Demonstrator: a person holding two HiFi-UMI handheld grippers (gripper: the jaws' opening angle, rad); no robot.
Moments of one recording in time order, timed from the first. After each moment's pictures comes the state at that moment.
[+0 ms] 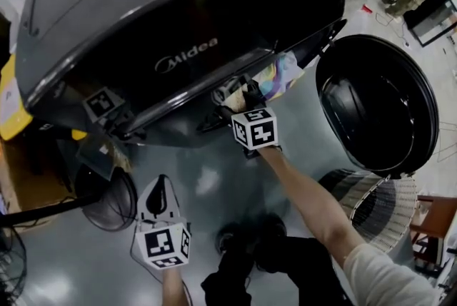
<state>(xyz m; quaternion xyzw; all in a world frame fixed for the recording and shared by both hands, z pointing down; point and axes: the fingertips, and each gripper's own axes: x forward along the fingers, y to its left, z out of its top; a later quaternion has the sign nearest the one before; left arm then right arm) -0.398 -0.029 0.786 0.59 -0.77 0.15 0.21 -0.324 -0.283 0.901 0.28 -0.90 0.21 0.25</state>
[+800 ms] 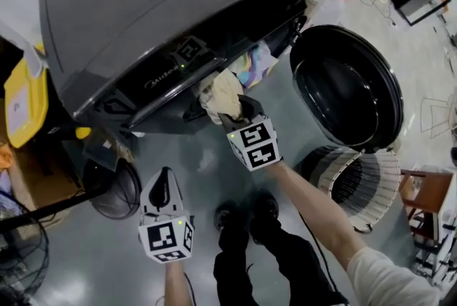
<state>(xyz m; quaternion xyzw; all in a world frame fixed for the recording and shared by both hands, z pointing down) -0.351 -0.030 0.693 0.62 -0.74 0.15 0.22 -0.269 -0.223 0.762 0.28 -0.92 0.12 0.25</state>
